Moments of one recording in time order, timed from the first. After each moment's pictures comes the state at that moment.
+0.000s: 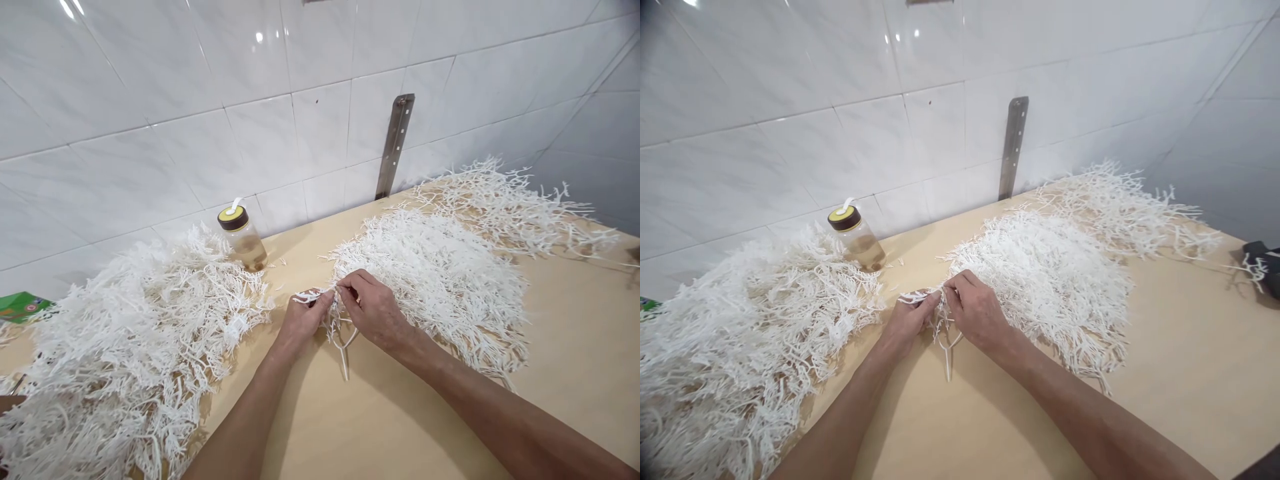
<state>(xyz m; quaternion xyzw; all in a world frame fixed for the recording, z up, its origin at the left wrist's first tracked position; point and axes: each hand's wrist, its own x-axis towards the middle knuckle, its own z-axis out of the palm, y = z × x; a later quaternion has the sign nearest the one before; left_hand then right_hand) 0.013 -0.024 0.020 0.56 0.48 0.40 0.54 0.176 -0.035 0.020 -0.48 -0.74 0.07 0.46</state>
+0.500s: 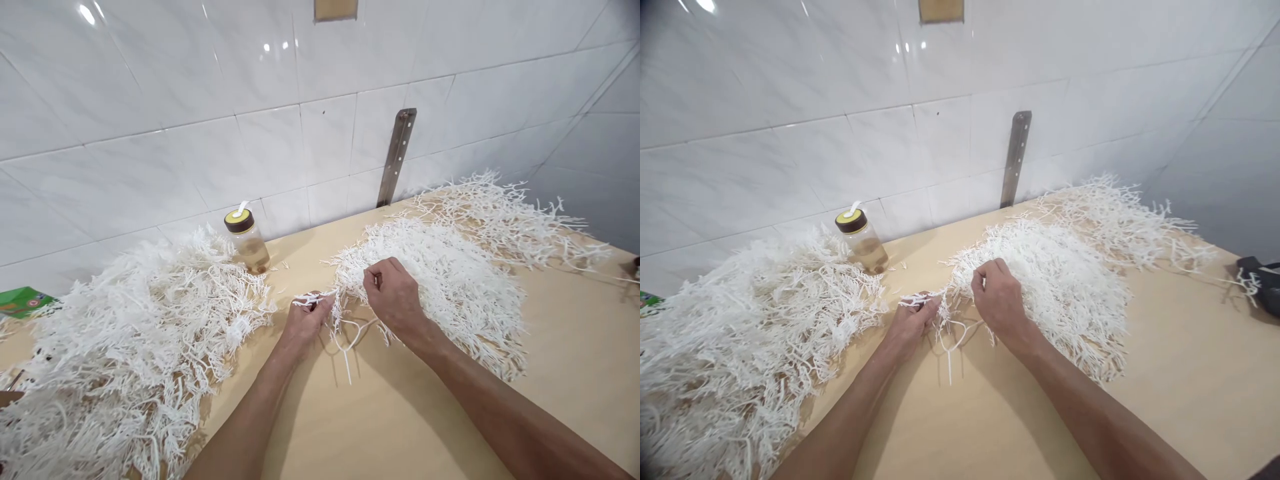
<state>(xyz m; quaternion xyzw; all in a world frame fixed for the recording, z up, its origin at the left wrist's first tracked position) 0.012 -0.025 0.016 0.53 0.44 0.44 0.58 0.199 -0.014 0.015 -0.58 -0.66 -0.07 0.47</state>
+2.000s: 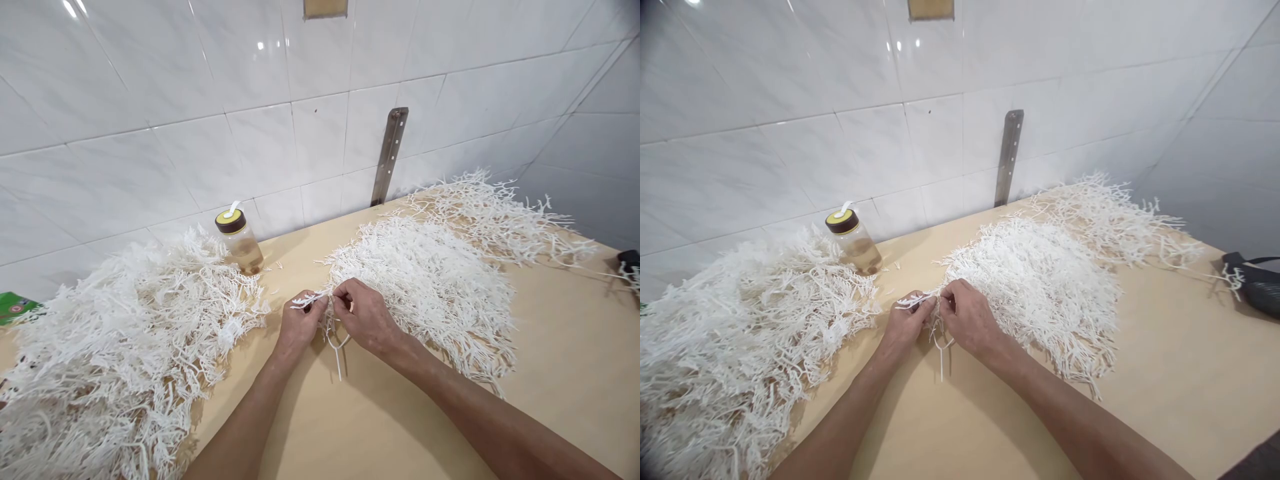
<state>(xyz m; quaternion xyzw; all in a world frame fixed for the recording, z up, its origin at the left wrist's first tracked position) 0.022 -0.024 0.014 0.53 0.49 0.47 0.50 0.172 -0.037 0.020 -0.55 -0.71 0.14 0.42</state>
